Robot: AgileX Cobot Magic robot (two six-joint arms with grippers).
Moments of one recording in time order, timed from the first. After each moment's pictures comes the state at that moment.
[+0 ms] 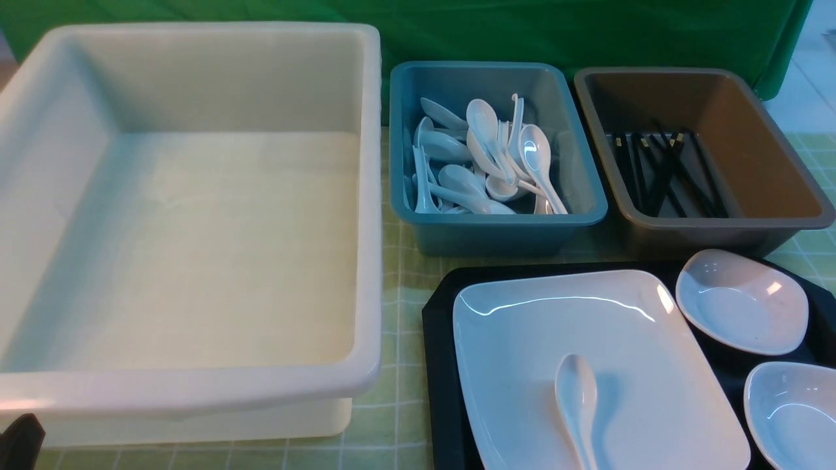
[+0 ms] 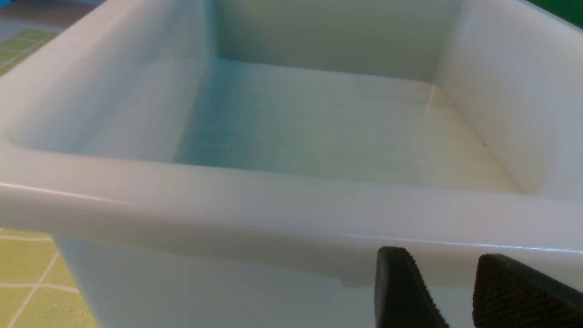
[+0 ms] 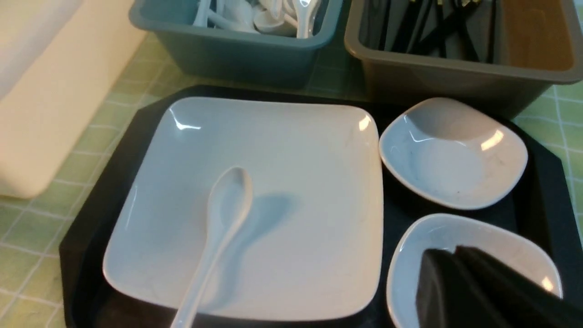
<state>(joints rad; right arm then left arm) 0.36 0.31 -0.60 -0.04 0.85 0.16 0.03 0.00 0.01 -0.04 0.22 -0.07</state>
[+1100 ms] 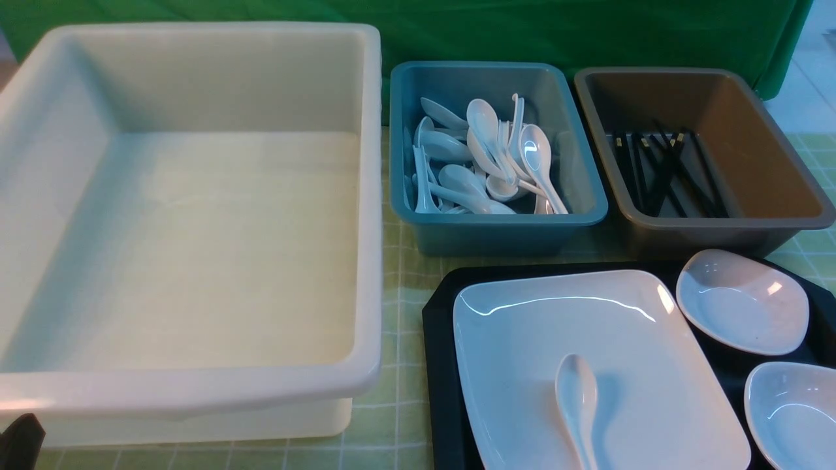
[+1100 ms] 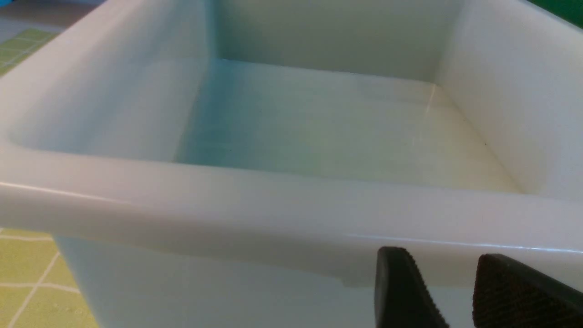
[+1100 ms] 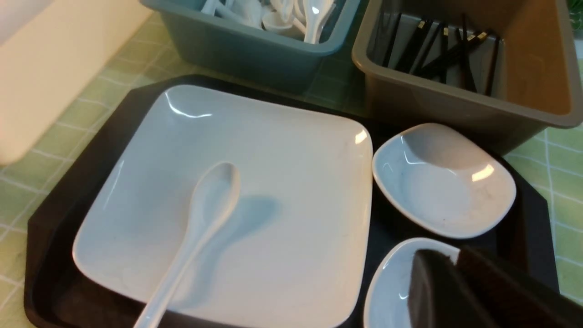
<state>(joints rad) 0.36 0.31 -0.57 -0.04 0.79 0.03 0.03 0.00 0.01 -0.04 0.22 -0.07</state>
